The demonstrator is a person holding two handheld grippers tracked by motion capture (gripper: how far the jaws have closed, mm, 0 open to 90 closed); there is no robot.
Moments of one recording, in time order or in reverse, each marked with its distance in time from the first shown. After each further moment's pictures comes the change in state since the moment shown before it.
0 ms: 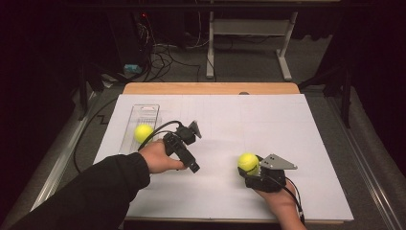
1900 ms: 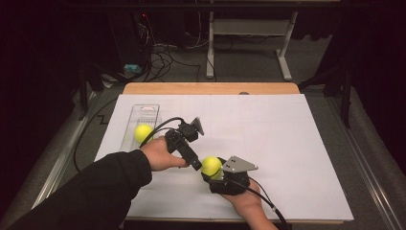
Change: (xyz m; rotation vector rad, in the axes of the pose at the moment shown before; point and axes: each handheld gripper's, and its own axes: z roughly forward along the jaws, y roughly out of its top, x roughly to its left) left arm -0.007 0.007 -0.013 -0.015 0.008 0.007; right arm 0.079 0.030 0.043 -0.050 0.187 -0.068
